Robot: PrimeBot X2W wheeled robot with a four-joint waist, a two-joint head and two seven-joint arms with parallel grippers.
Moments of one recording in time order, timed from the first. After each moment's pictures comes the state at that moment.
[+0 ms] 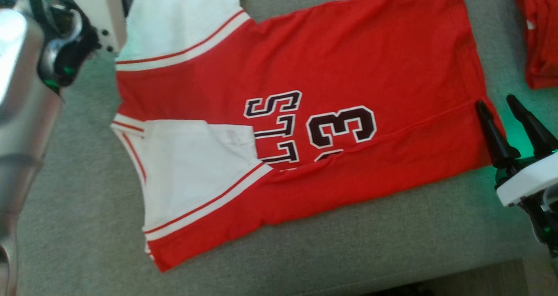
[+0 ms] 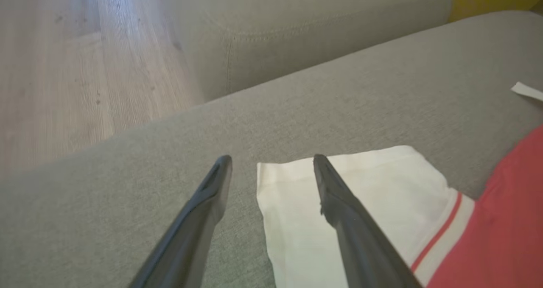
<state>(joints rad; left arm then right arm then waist) -1.06 0.46 -0.61 0.46 -0.73 -0.07 0.54 -0.20 -0.51 0.20 0.15 0.68 0.13 0.05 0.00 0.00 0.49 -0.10</state>
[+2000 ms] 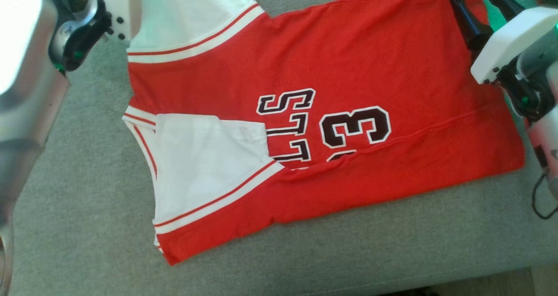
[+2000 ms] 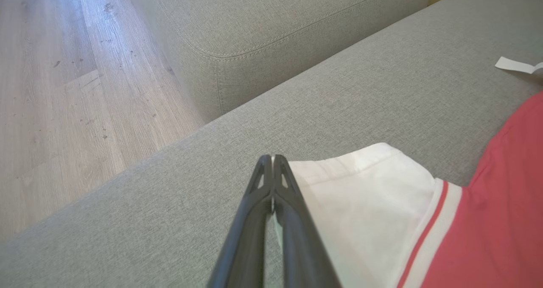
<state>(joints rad) -1.18 0.46 -0.74 0.49 -0.70 -0.11 0.55 -0.86 -0.44 0.47 0.61 0.69 0.13 0.17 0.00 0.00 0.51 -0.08</state>
